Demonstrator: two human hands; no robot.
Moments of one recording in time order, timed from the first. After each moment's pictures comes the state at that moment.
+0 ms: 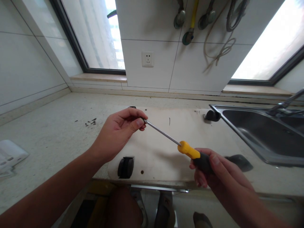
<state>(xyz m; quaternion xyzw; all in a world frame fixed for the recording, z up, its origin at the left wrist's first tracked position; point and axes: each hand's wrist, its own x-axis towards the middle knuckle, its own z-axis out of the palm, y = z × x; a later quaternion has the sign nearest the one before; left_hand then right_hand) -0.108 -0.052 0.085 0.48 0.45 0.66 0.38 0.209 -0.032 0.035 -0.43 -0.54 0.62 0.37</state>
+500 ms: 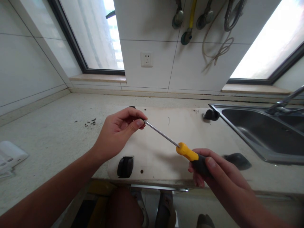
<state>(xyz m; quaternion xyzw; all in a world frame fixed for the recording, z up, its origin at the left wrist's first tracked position) -0.109 -0.055 0.089 0.53 0.48 0.63 0.29 0.222 -0.032 0.021 -0.42 -0.57 0.61 0.35</state>
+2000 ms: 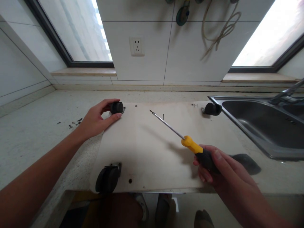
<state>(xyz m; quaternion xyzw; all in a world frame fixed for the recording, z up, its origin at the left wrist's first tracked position) -0.206 0.011 0.031 0.61 0.62 0.48 0.13 0.226 -0.006 0.015 -0.49 -0.48 0.61 0.39</state>
